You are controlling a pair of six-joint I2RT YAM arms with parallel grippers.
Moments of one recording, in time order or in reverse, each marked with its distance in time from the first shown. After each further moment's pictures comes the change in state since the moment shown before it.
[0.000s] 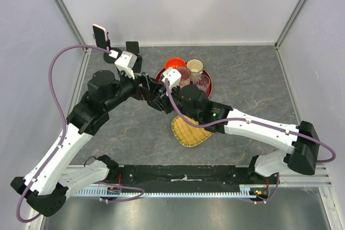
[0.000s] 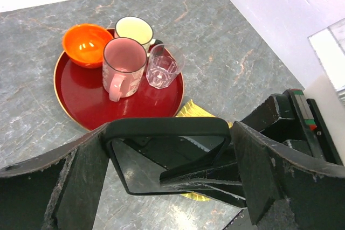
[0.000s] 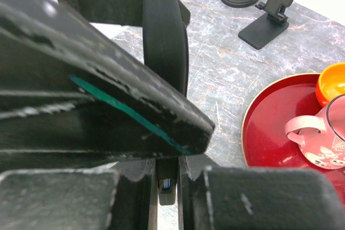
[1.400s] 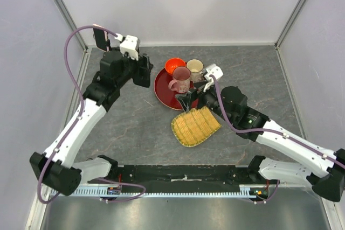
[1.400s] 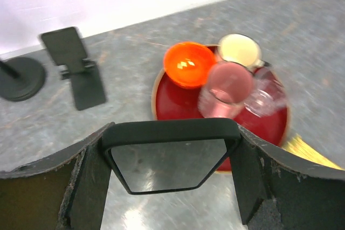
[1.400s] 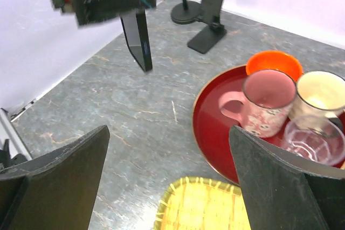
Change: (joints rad) left arm 0.120 0.218 0.050 0.109 -0.138 0.236; right arm -0.161 -0.343 -0.228 -0.005 -0.034 0.028
